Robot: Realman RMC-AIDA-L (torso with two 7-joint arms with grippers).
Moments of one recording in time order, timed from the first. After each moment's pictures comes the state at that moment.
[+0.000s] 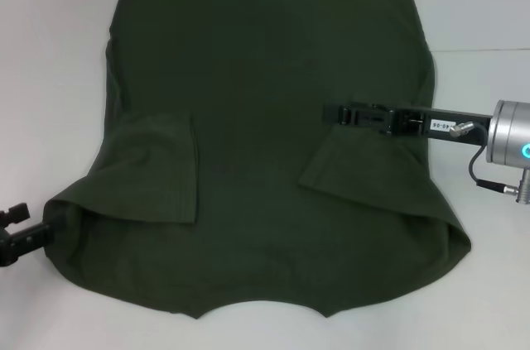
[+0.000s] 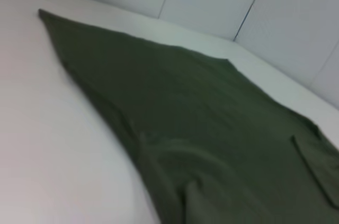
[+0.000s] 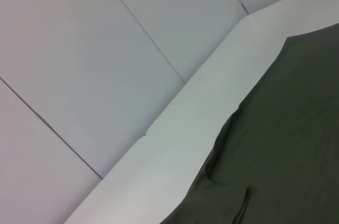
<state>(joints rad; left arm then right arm) -0.23 -2.06 0.57 0.71 1.90 1.37 -1.53 0.64 2.06 -0.76 -0.55 -1.85 -1.31 1.86</state>
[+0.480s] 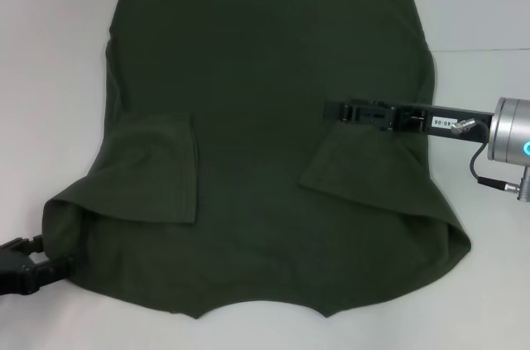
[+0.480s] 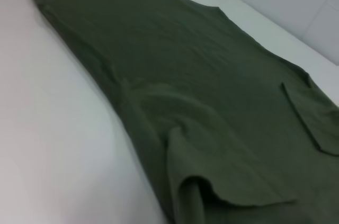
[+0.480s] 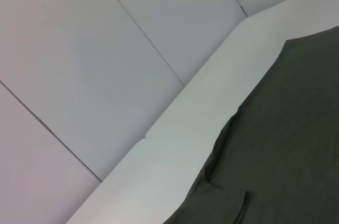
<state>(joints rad) -0.25 -2.07 0.58 0.70 2.02 1.36 -1.53 0.64 2.06 -0.75 -0.55 -1.84 -1.31 1.86</state>
